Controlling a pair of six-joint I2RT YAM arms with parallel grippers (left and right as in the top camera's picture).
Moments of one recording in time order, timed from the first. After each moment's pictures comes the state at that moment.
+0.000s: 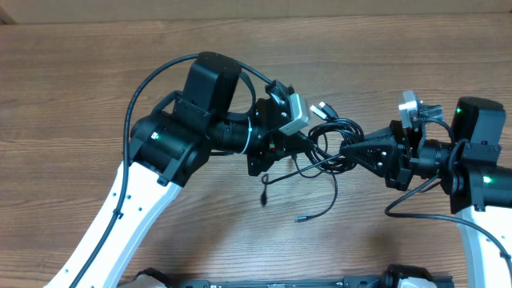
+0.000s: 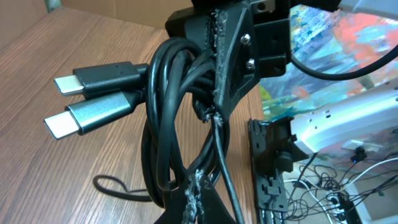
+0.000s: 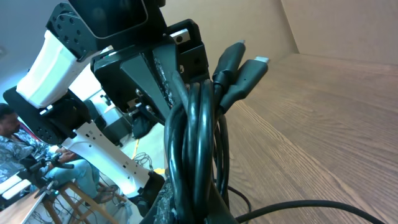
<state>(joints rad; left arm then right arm) -0.54 1.40 1.53 -0.85 0.91 0.38 -0.13 1.07 1.04 -0.76 -1.52 -0.28</state>
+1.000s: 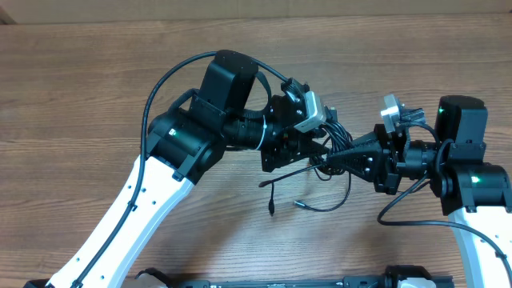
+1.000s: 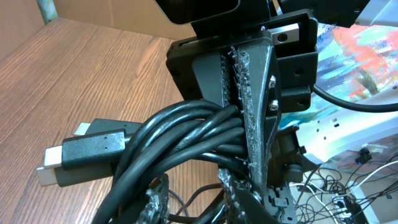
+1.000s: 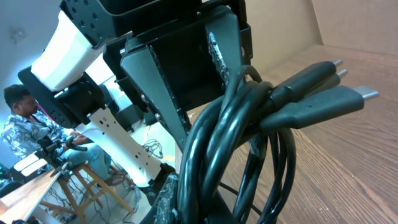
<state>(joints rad) -0.58 1.44 1.53 -0.75 0.88 0.34 -0.02 1.07 1.04 -0.74 -1.51 -0.28</state>
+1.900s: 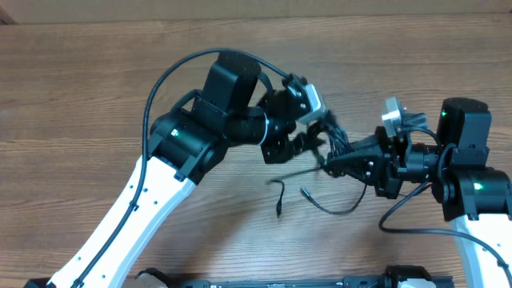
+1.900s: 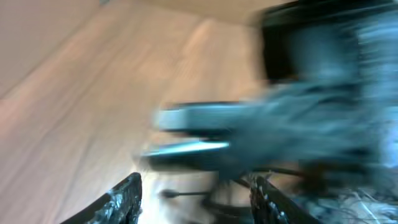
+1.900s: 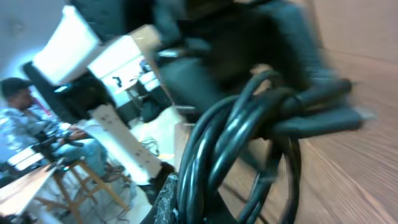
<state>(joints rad) -0.59 1.44 1.53 -0.74 0.65 0.32 -0.01 1.04 1.04 -0.73 -1.51 -0.28</state>
